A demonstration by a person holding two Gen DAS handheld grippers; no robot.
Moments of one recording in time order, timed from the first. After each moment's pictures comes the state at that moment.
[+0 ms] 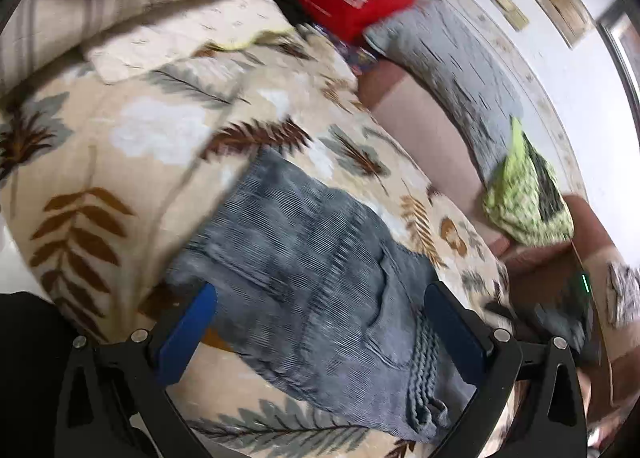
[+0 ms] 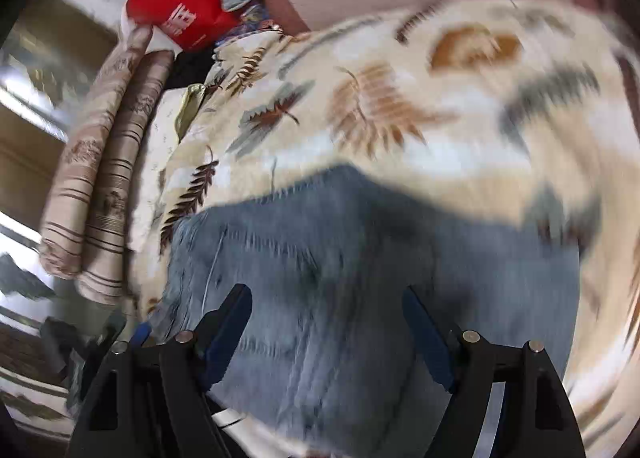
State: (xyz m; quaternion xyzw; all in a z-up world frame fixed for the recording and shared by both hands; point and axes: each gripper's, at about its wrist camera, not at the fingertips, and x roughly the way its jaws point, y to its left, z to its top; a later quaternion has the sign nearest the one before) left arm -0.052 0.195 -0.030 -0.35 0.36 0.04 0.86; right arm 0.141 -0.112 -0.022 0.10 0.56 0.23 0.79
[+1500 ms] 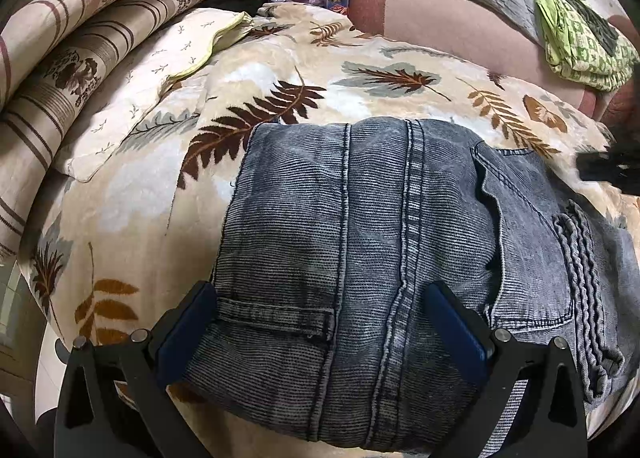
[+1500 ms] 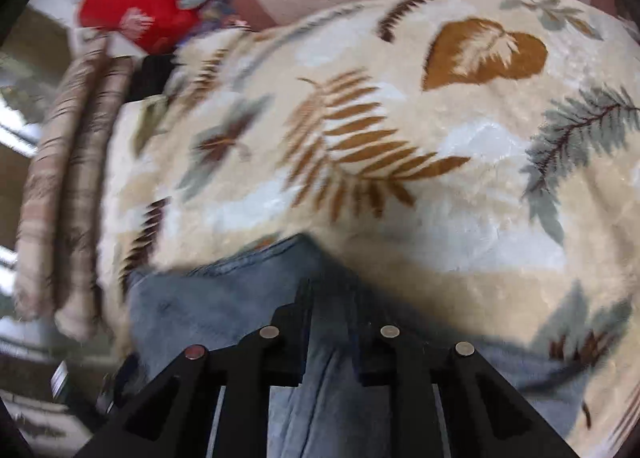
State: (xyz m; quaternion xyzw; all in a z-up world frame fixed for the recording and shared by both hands) left arm 0.007 0.163 -0.072 -0.06 0.46 0.13 0.88; right arm 0.216 -0.114 -0.057 0.12 0.58 0.22 0.77
